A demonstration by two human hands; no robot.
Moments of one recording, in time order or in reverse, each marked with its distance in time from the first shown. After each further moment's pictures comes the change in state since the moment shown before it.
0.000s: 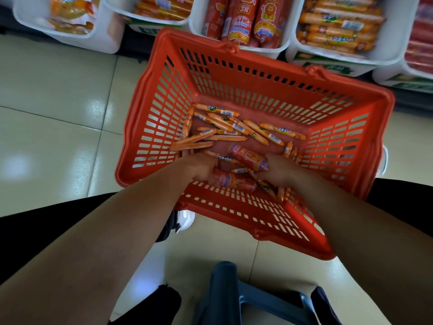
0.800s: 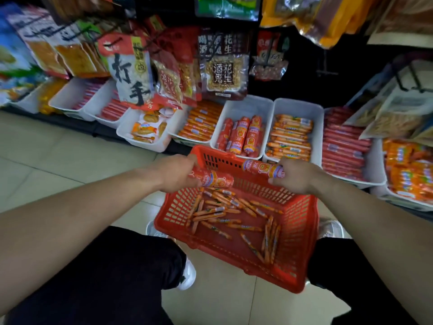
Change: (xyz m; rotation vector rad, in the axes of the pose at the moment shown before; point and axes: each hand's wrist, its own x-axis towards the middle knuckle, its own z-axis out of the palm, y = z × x) left_hand -0.266 -0.013 -0.122 0.007 0.643 -0.014; right_hand -0.196 -0.083 -0.185 -0.331 0.475 -0.154
